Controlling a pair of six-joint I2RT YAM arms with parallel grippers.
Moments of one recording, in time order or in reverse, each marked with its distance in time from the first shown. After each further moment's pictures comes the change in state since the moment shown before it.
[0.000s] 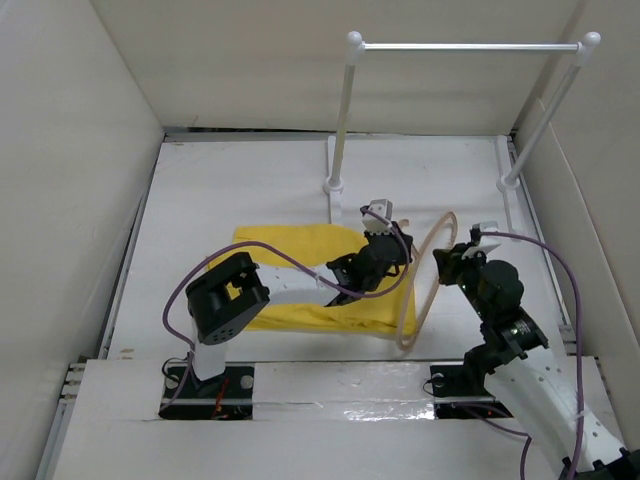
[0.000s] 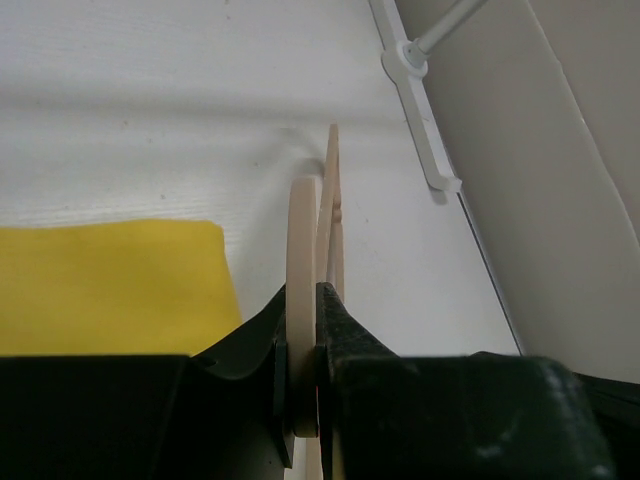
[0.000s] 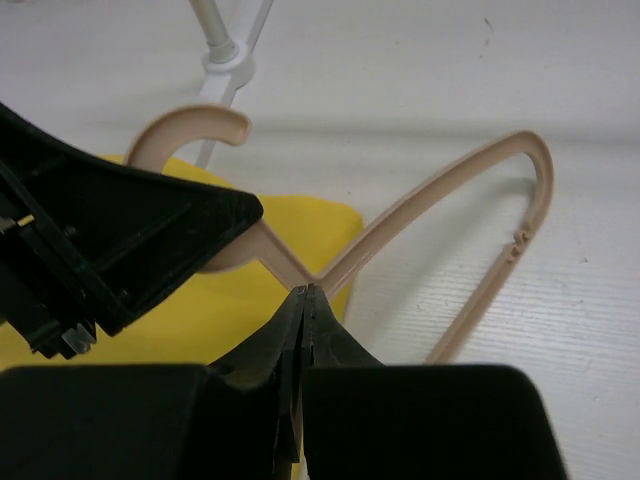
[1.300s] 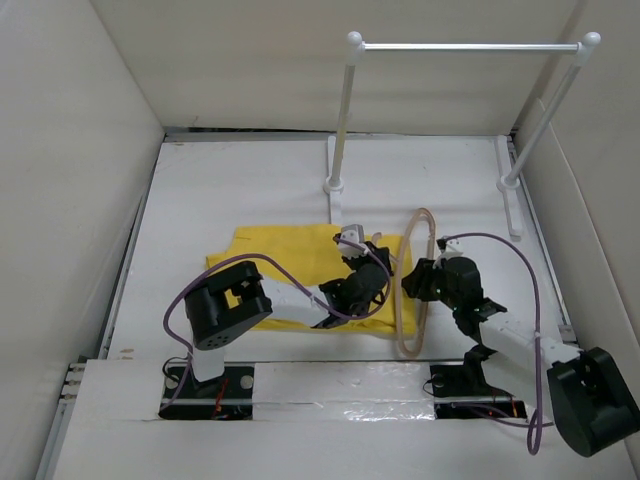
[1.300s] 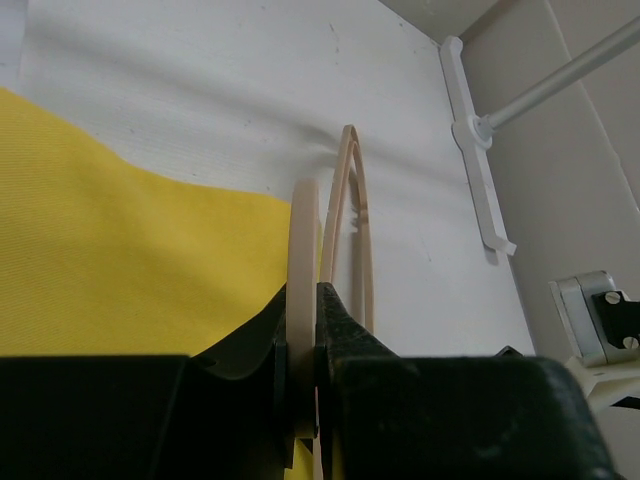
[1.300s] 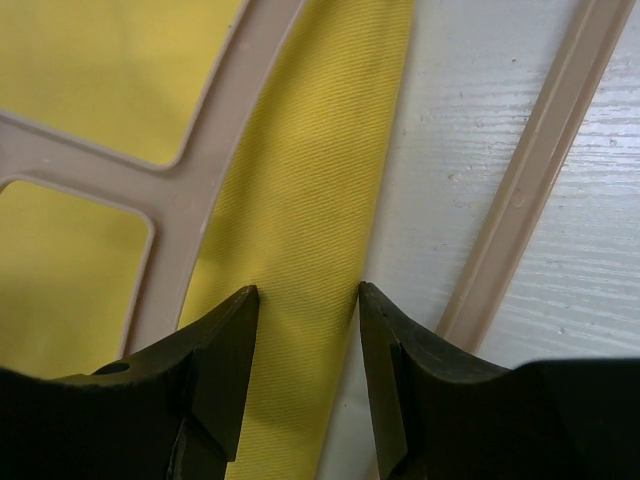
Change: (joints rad) left arm -0.074 -0.027 -0.243 0.203 -0.315 -0.129; right arm 0.000 0.509 -0.193 0.356 -0.182 0.220
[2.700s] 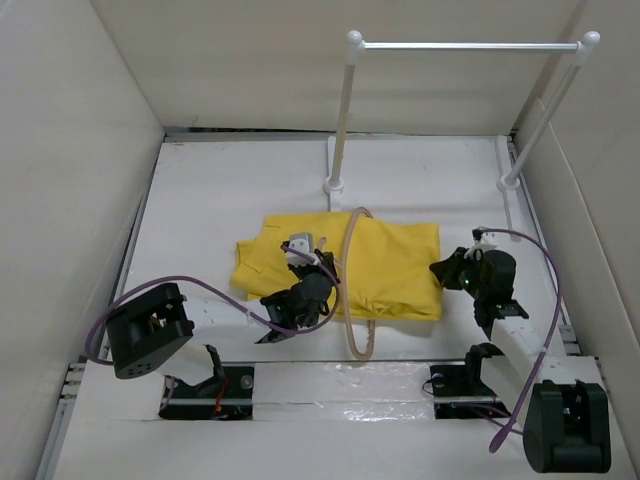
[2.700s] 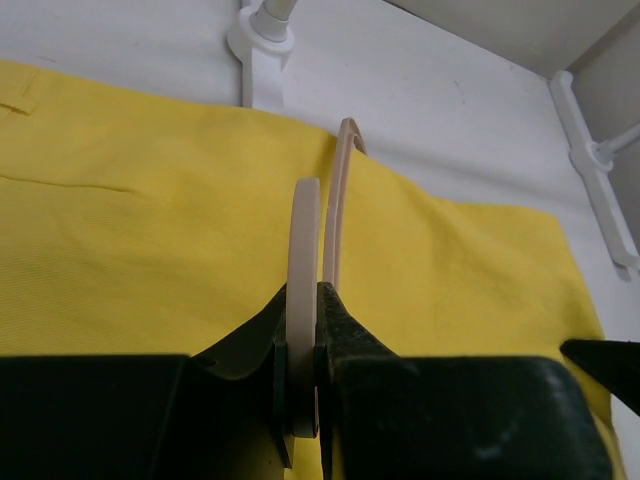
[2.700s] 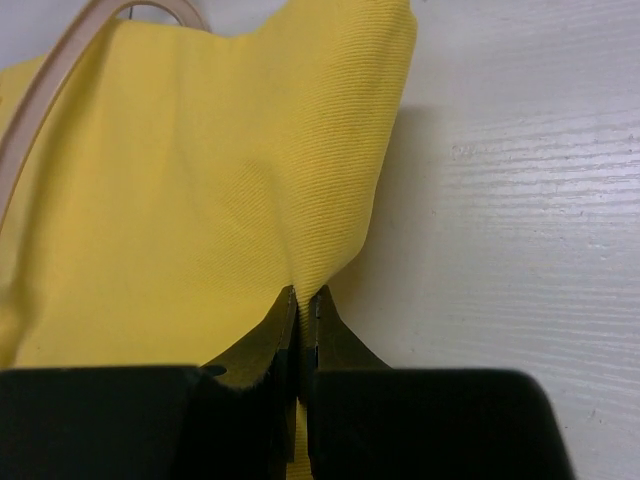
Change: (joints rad) left arm 0.056 -0.440 -0.403 -0.042 -0.082 0.192; right arm -0.385 -0.108 0.029 -0.052 -0.241 -0.098
